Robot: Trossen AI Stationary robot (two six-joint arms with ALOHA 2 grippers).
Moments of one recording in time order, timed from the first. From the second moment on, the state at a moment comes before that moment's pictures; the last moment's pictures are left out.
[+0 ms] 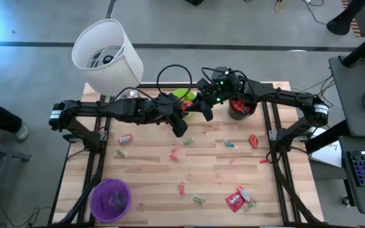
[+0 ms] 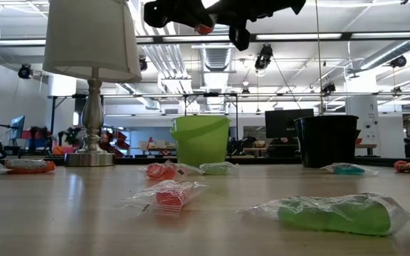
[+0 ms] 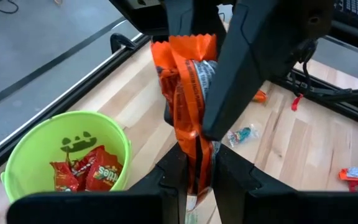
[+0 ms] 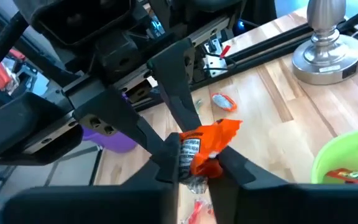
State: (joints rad) left arm 0.02 1.53 1.47 -0.55 -0.35 -0.40; right arm -0.34 1.52 1.38 -0.26 -0.55 0.29
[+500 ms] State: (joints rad) left arm 0.02 1.53 1.47 -0.57 -0.34 -0.35; right arm -0.34 1.52 1.38 -0.28 -0.54 0.37
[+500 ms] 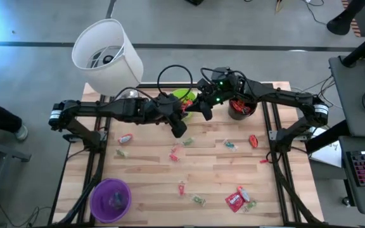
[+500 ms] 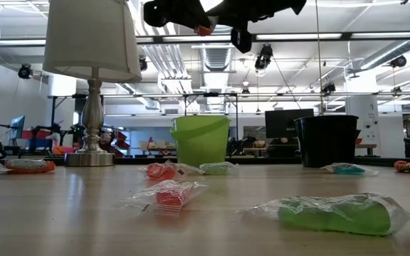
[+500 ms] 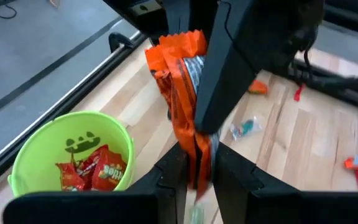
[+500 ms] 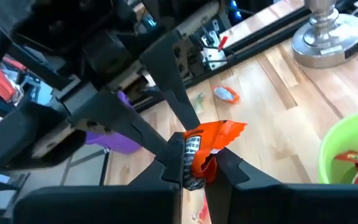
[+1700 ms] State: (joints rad) left arm 0.02 1.52 1.47 -0.96 -0.33 -0.24; right arm -0.49 1.51 1.38 -1.21 0.30 0.34
